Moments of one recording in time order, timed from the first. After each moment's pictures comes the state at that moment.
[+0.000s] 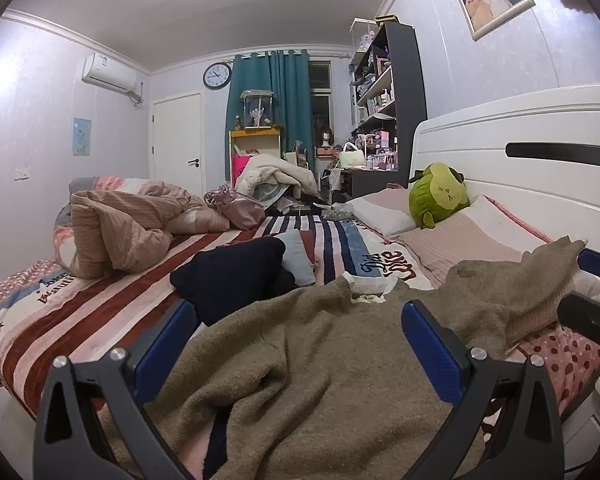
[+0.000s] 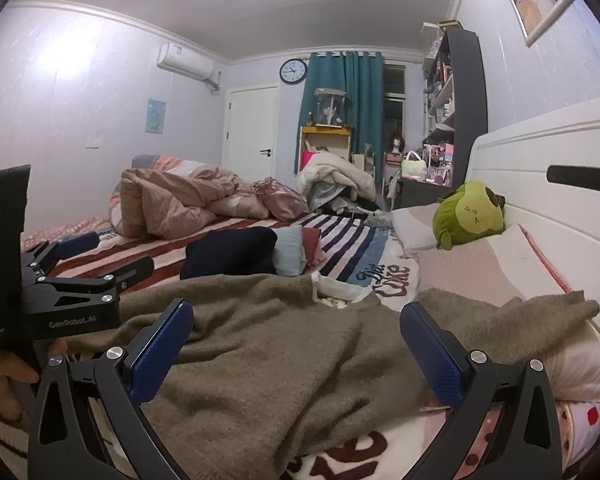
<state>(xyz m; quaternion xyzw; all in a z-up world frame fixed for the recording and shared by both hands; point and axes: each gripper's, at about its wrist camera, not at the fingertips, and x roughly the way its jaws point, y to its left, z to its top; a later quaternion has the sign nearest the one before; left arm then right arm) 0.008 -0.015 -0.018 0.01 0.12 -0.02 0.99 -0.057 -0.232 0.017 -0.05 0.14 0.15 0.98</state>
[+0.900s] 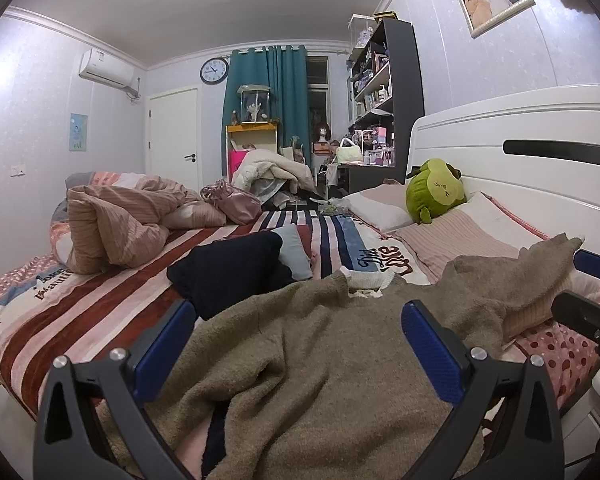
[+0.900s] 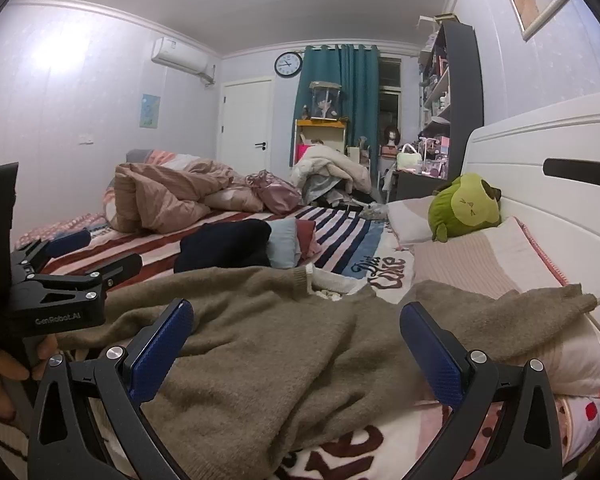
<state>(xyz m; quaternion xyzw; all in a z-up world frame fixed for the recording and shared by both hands) 0.008 -0.014 -0.022 0.01 0.13 -0.02 0.99 -0.053 -0.235 0.014 -0.05 0.15 0.14 0.98</state>
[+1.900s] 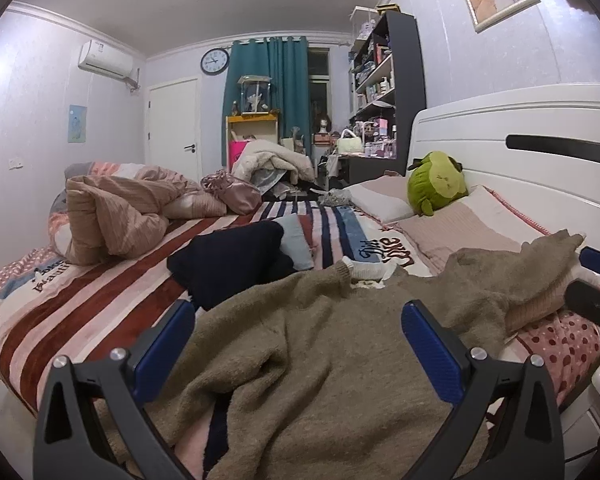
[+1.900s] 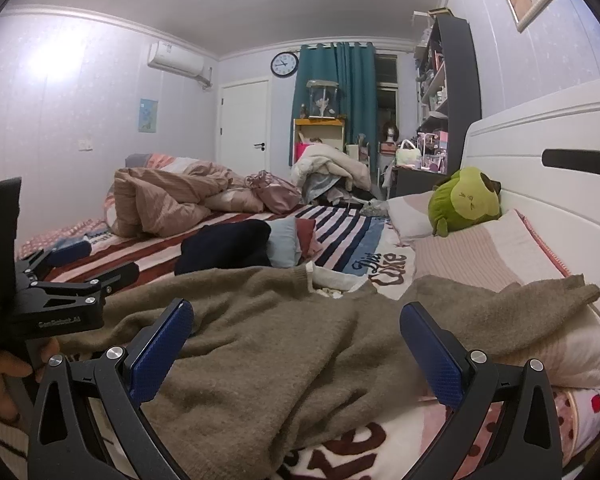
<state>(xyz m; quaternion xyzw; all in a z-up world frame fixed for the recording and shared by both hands) 0.013 -0.005 -0.026 0.01 0.15 -0.02 0.99 -0.052 -0.234 0.014 -0.04 0.15 0.14 0.98</state>
